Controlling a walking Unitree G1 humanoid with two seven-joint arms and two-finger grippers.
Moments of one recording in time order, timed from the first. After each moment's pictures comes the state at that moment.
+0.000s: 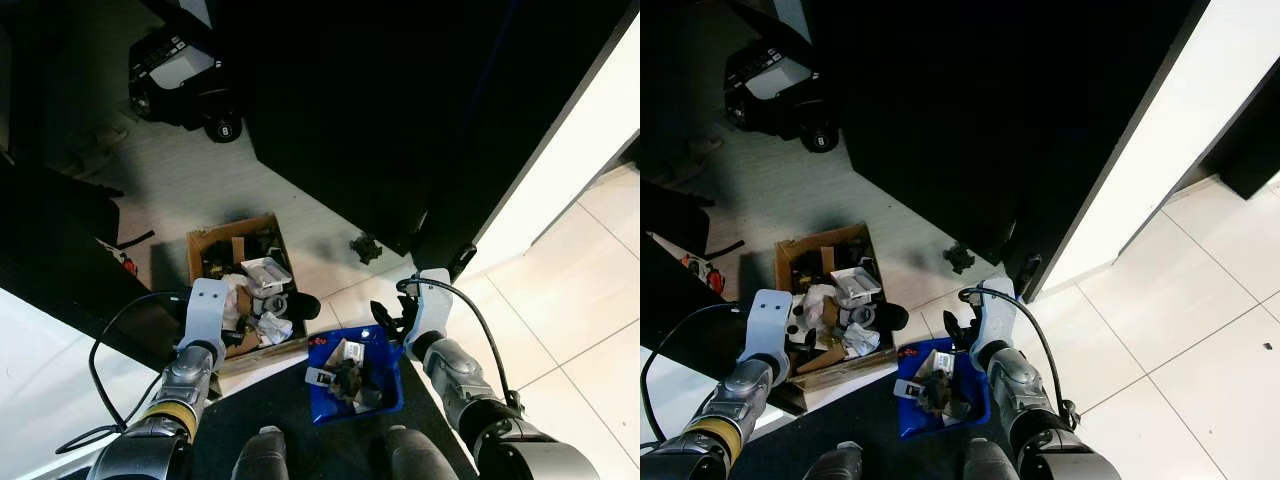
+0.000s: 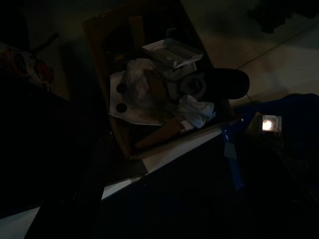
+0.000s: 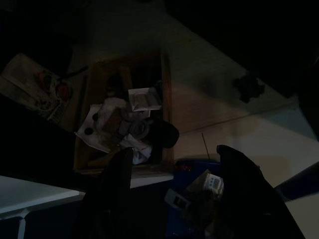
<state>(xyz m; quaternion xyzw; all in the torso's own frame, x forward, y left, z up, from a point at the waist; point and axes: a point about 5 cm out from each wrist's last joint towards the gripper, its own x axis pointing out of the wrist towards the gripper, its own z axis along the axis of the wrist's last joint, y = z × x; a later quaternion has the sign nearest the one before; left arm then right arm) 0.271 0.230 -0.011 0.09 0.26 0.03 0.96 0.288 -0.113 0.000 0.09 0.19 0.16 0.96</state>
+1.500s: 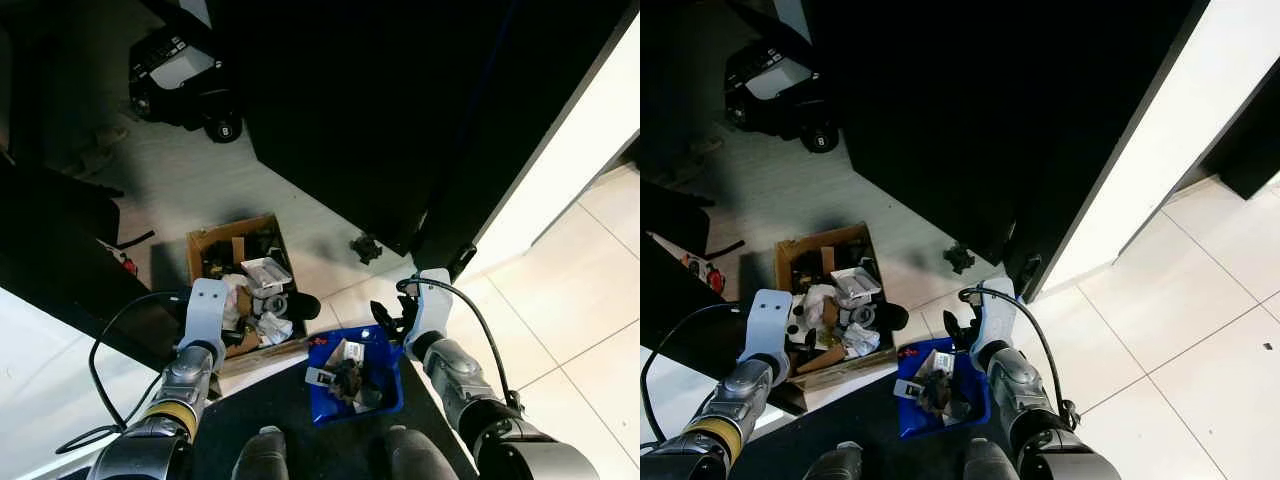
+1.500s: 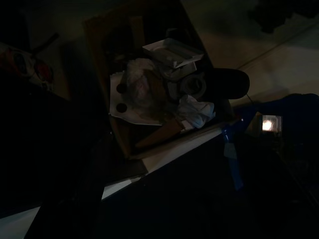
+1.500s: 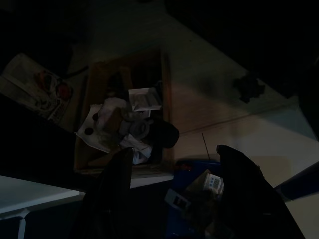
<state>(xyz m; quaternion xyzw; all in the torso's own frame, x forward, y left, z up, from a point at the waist) 0.271 0.230 -0.011 0.09 0.26 0.03 0.96 0.288 -0.113 0.000 0.09 0.19 0.16 0.96</state>
